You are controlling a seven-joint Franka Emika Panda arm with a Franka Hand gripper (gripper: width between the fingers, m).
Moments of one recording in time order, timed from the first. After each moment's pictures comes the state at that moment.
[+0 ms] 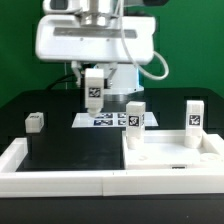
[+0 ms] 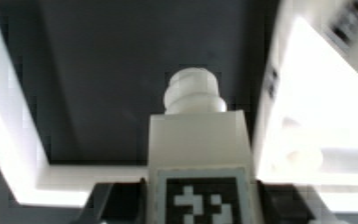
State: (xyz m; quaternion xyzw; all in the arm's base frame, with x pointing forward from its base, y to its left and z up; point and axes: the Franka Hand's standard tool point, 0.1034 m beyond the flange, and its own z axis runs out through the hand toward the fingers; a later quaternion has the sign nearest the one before) arm 0.536 -0.050 0.135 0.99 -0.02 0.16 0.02
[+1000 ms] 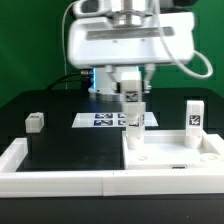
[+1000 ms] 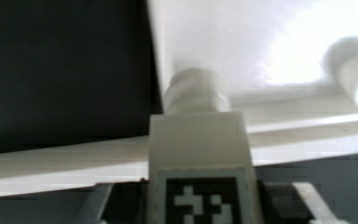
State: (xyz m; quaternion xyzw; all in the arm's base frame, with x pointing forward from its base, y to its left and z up) arm 0.561 0.009 0.125 0.98 -0.07 0.17 -0.01
